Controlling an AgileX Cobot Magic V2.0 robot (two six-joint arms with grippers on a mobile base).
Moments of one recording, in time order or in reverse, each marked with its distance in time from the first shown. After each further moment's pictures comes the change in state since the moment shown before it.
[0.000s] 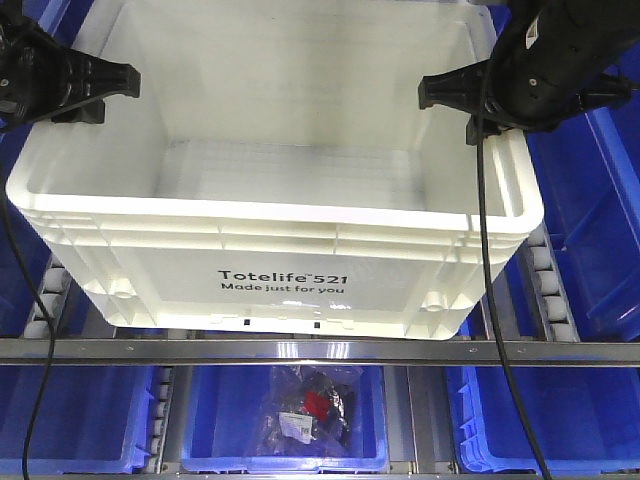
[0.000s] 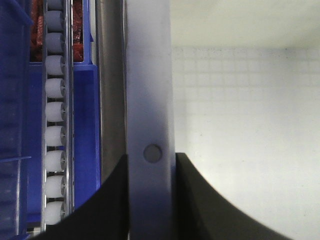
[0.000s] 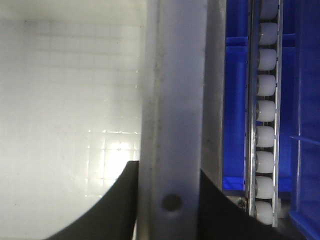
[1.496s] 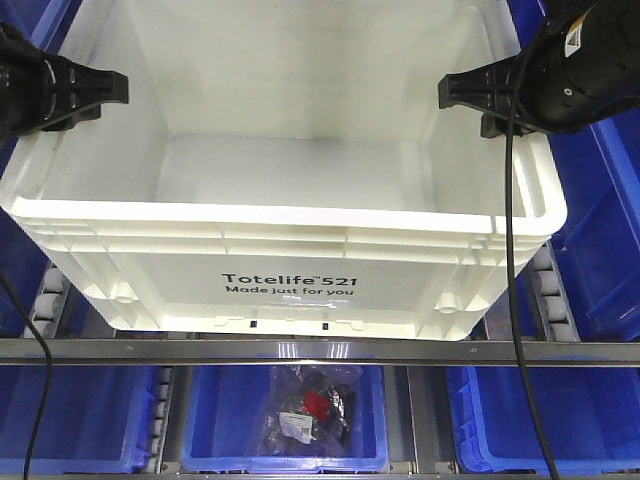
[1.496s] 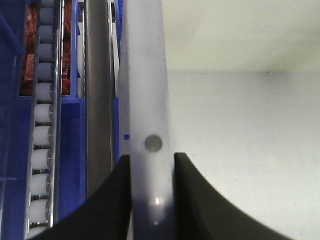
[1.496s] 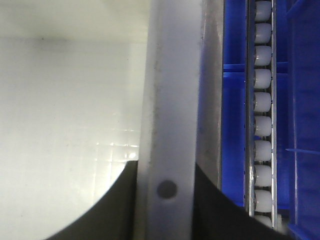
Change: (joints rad) left arm -0.014 -0.150 0.177 -0.007 -0.196 -0.012; right arm 0.003 -0.138 0.136 -0.017 -0.117 -0.001
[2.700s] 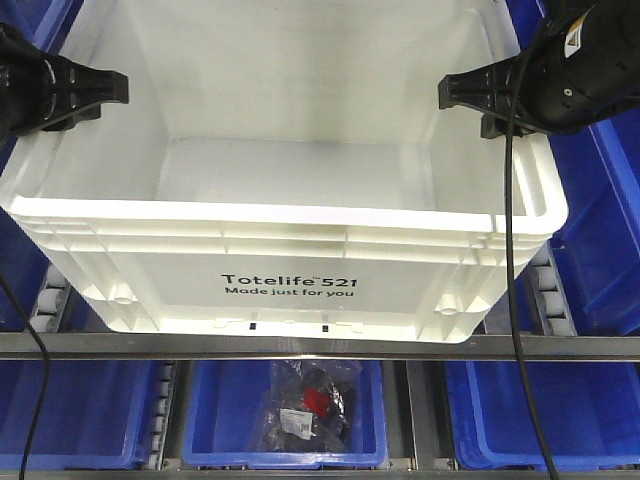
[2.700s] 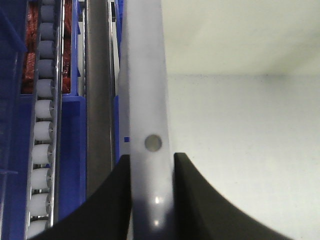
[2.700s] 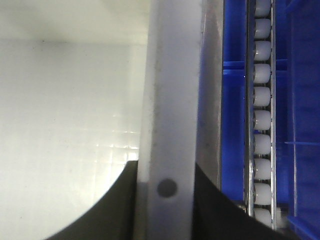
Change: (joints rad) left arm -0.001 0.000 0.000 0.000 0.000 -0.001; right arm 0.000 0.000 0.000 0.001 0.002 0.000
